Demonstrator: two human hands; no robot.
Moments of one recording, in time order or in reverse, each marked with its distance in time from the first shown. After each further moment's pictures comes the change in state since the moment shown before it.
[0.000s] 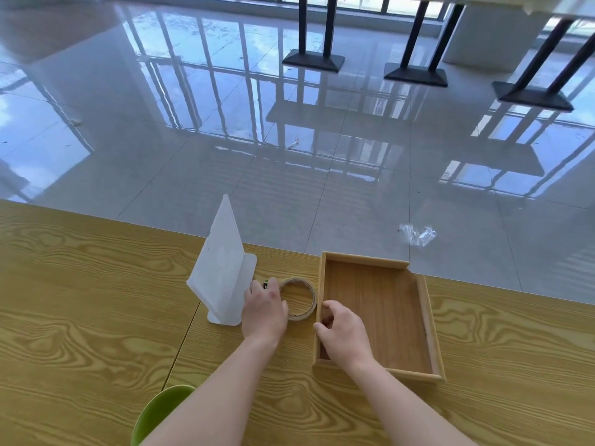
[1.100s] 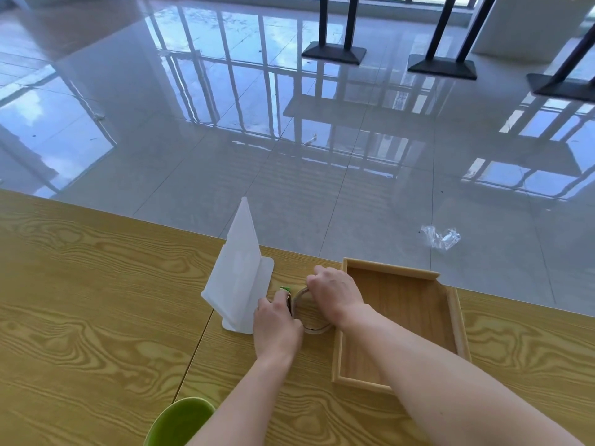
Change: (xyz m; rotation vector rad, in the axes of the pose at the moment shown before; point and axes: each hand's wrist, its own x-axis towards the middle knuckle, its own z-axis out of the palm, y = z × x) left_hand -0.002 -0.006 -0.005 -0.255 -0.032 -0.205; right_hand 0.093 -0.058 0.011 -0.725 -0.112 -0.548
